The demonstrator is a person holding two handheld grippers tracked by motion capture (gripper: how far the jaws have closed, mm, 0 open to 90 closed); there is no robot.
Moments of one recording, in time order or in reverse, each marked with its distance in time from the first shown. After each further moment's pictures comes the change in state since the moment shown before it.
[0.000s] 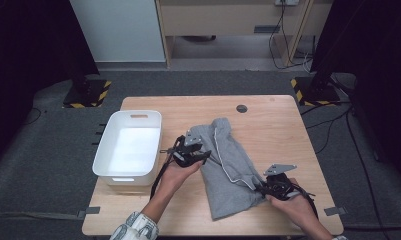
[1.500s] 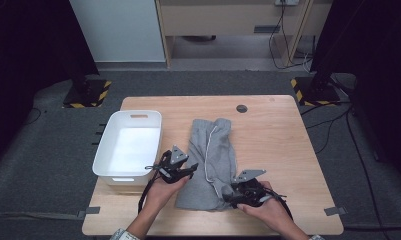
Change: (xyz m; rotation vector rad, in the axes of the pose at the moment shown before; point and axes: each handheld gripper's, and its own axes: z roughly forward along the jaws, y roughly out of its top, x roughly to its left) left arm 0.001 -0.043 -0.039 -0.002 0.065 0.014; right arm 0.070 0.030 0.032 -0.019 0.102 -0.091
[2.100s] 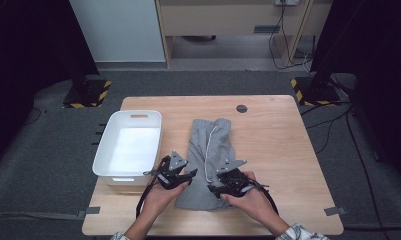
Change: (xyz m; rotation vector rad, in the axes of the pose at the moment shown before) left arm -0.009 -0.009 -0.006 0.013 -0.017 0.026; right arm 0.013 0.045 0.028 0.008 -0.039 -0.044
